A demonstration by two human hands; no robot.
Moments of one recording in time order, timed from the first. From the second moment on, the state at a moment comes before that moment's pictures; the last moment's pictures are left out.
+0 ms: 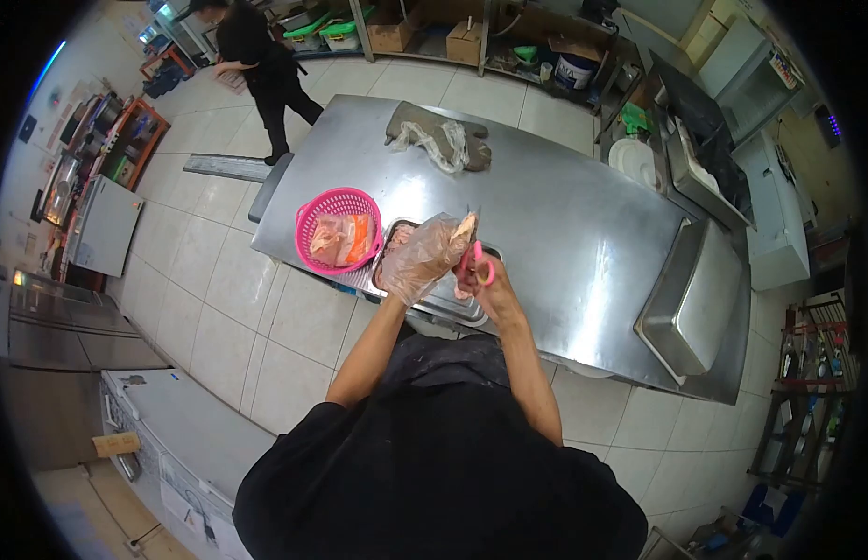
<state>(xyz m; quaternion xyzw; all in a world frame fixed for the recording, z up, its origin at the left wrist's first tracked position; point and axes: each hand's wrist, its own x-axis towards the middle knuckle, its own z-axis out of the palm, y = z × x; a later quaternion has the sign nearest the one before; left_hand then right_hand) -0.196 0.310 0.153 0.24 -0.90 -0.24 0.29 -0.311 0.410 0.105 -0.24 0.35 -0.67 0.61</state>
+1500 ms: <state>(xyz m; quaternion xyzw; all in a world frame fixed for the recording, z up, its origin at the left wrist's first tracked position) -0.179 0.254 0.146 0.20 -0.86 -0.44 0.12 -0.287 0.374 0.079 -0.18 0.32 -0.73 0.58</state>
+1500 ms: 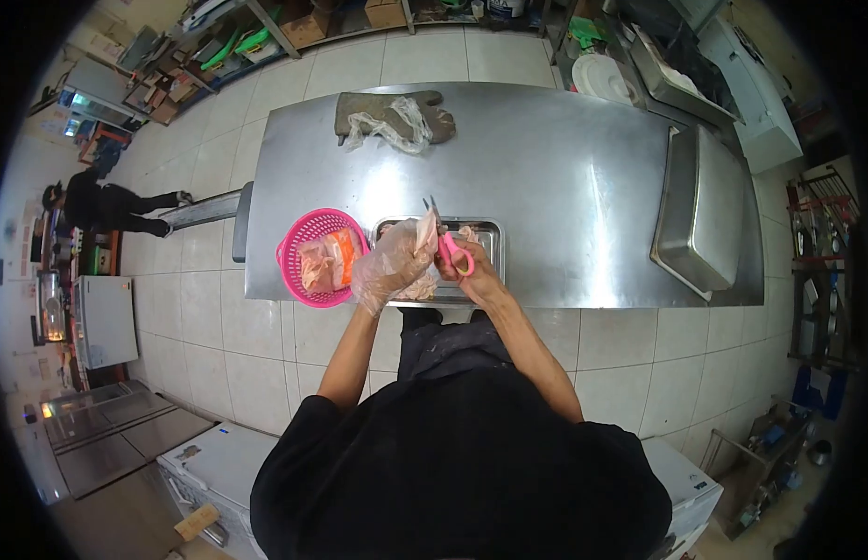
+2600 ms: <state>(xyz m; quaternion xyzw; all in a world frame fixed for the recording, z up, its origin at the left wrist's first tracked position) -0.216 0.290 -0.031 0.35 -0.87 -0.34 0.05 -0.351 0.532 0.024 -0.20 0.73 -0.46 0.47</state>
